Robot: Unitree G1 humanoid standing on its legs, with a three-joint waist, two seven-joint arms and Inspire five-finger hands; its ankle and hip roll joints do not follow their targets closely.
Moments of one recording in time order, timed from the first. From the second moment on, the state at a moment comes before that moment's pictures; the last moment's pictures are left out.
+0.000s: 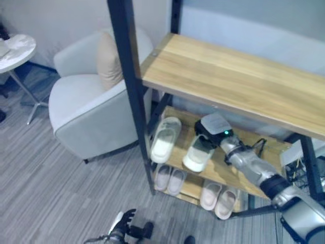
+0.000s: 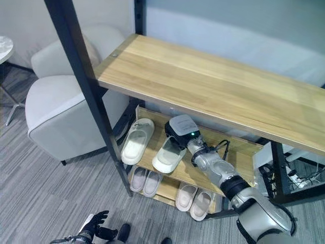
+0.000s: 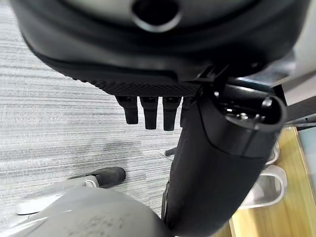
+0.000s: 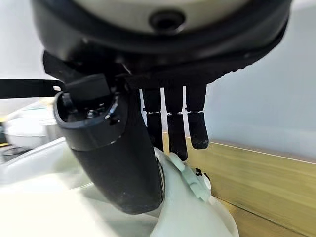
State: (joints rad) left arm 0.01 0.26 -0.27 1.09 0.12 -0.18 0.15; right arm -0.71 -0.58 0.69 0.57 -0.70 -0.12 -0.29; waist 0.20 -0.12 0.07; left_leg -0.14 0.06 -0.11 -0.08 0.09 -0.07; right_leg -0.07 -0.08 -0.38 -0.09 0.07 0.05
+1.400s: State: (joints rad) left arm 0.02 0.24 -0.20 1.09 0.09 -0.14 0.17; right arm -0.33 -0.58 0.39 0.15 -0.52 -0.17 -0.30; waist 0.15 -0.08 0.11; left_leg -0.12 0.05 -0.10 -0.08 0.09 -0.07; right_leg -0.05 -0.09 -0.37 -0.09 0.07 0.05
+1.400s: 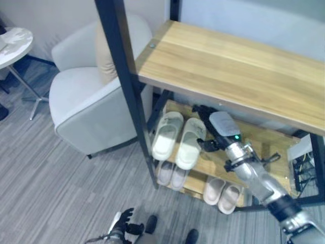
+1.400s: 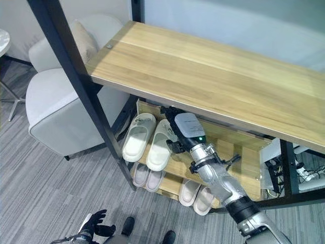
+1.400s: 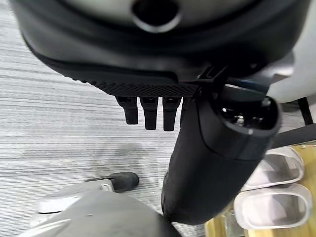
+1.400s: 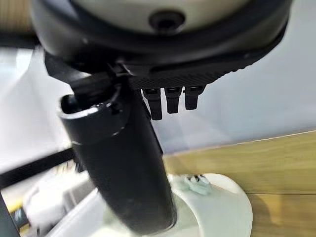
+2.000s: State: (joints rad) left arm 0.03 0.23 -0.19 1.09 0.09 -0.12 0.17; right arm -0.10 -0.44 0.28 0.21 -0.19 -0.17 -0.23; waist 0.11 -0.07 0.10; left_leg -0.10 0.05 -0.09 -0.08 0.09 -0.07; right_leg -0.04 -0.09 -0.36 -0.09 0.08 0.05
